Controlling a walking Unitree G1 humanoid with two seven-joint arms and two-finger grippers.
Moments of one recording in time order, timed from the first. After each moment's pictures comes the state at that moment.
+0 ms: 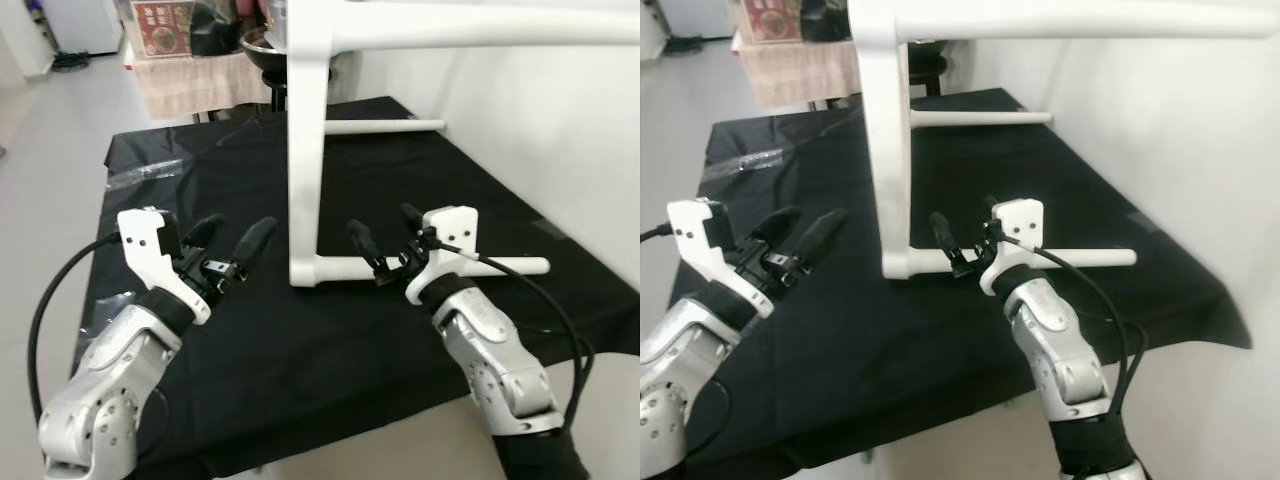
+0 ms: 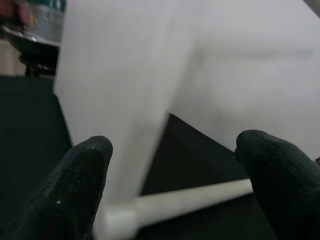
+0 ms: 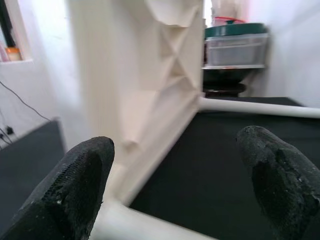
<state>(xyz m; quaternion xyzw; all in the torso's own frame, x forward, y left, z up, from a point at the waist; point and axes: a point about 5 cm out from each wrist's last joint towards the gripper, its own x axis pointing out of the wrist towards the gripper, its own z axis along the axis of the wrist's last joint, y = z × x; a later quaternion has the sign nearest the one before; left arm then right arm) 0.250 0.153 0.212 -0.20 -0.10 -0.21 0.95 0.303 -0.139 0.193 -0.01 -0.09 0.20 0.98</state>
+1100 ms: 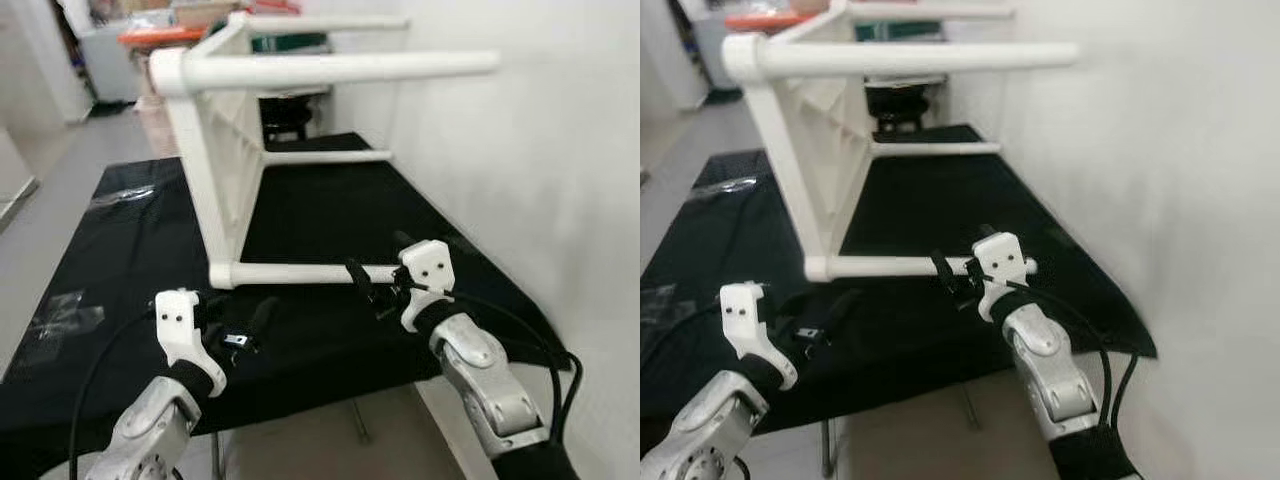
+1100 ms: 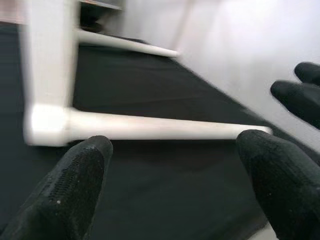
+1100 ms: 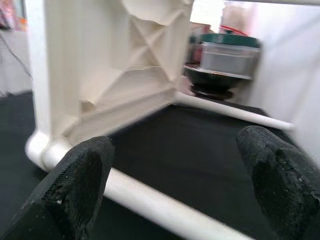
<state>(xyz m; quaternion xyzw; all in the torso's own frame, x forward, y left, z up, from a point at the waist) 0.238 0.153 0.146 -0.16 0.00 -0.15 0.98 0.309 -0.134 0.161 -0.08 -0.07 0.19 0.98</state>
